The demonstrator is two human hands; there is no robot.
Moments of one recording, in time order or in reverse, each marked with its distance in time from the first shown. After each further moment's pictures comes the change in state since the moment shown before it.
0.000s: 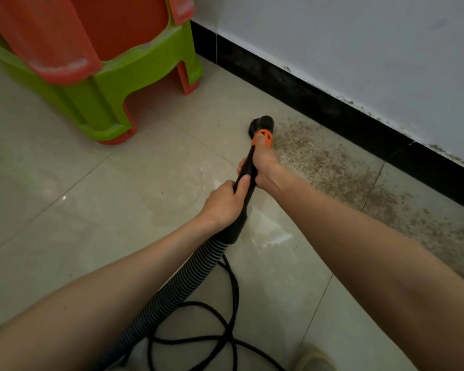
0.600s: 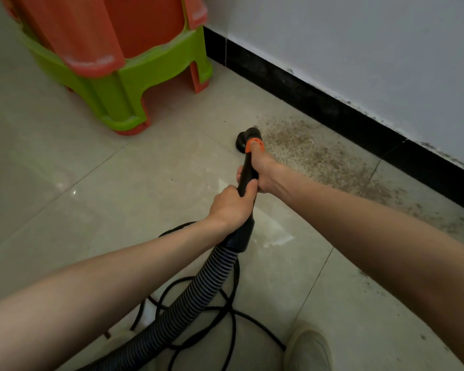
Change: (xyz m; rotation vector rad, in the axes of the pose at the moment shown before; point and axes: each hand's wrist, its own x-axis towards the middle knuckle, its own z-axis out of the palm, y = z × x) left_hand -0.060 0.009 0.006 -0.071 0.033 -0.162; right_hand -0.055 0.015 -0.009 -0.184 -0.118 0.095
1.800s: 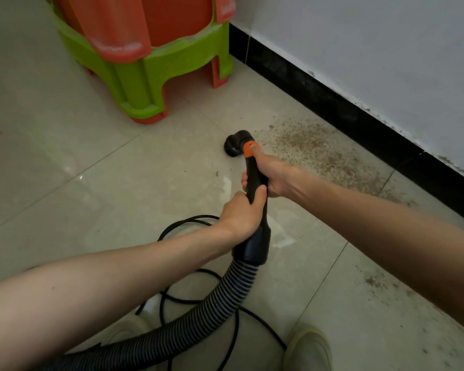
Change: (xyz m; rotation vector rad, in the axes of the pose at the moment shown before) left_hand -0.019 -0.015 -0.006 -0.138 -0.041 -0.033; right_hand -0.009 0.011 0.012 -0.122 -0.178 0.072
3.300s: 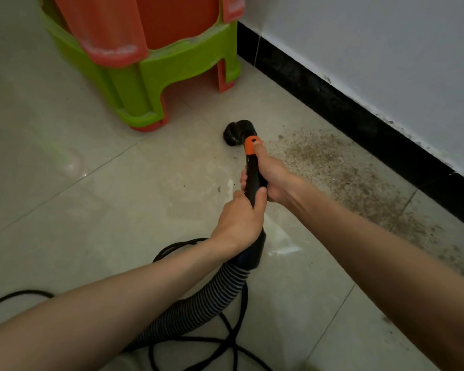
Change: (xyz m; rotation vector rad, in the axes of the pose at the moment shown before) left_hand 0.059 0.003 -0.003 0.073 0.109 0.064; right_hand 0.051 -0.025 0.003 0.123 -0.016 -0.073
